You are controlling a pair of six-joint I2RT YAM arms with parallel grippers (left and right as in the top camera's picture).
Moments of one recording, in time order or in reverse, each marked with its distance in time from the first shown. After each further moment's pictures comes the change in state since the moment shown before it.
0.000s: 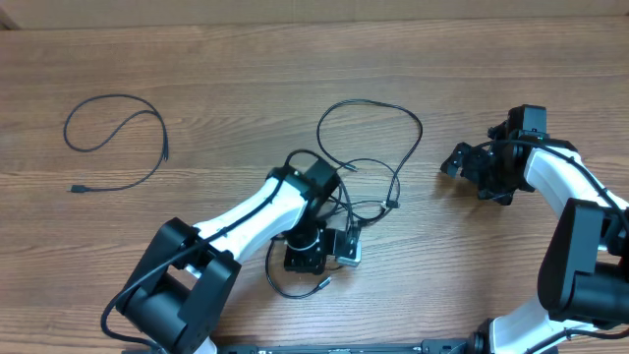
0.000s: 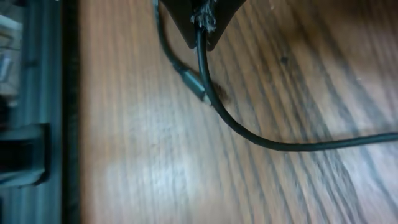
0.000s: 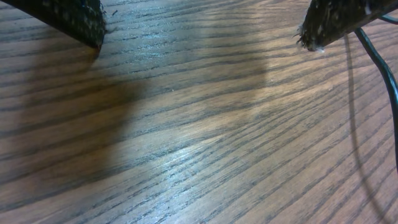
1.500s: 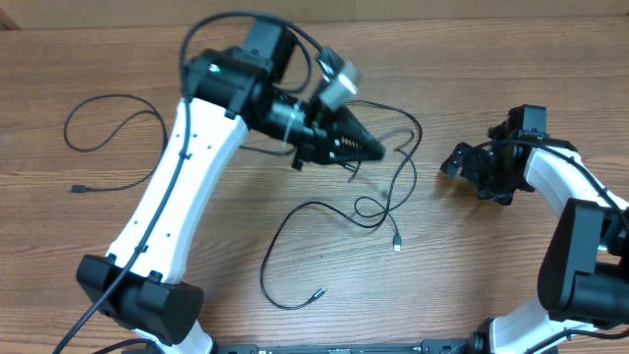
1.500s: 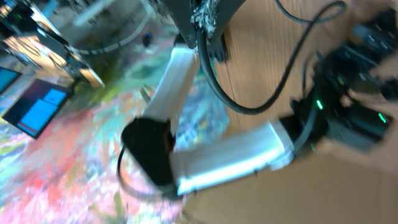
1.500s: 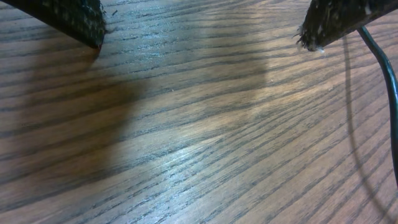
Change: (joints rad) left arm 0.270 0.000 0.852 -0.313 1.060 -0.296; right arm 0.000 0.000 0.000 0.000 0.000 0.000
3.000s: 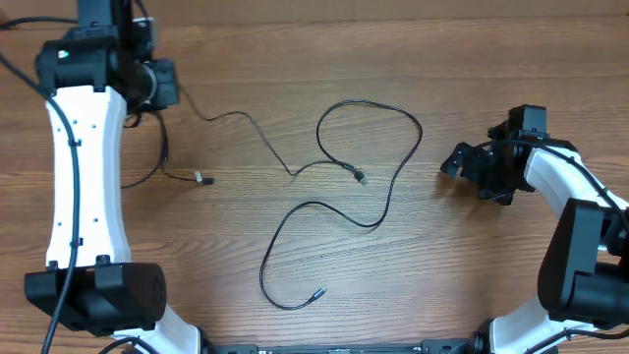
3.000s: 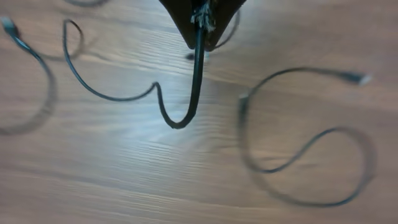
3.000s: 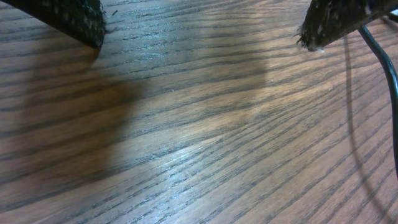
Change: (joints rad) left arm 0.486 0.001 0.023 0.092 -1.513 -0.868; right arm 0.000 0.000 0.000 0.000 0.000 0.000
